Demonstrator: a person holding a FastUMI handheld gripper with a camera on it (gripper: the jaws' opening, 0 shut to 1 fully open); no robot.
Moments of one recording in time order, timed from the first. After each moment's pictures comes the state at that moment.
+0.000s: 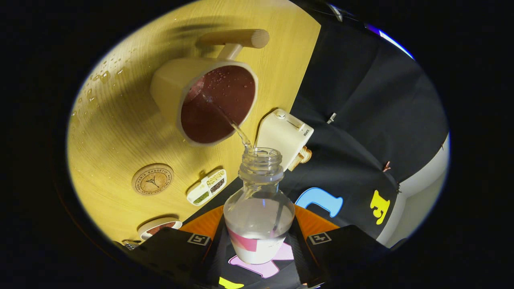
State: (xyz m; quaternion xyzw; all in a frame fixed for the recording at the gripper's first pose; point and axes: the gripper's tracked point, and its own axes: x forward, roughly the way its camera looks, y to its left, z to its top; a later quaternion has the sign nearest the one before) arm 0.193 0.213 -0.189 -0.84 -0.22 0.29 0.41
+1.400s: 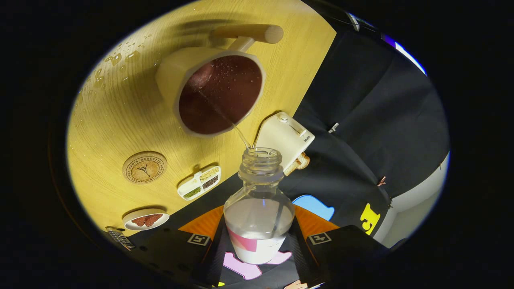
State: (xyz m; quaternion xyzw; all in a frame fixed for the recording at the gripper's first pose) arm 0.194 0.220 -0.182 -0.86 -0.24 0.28 0.36
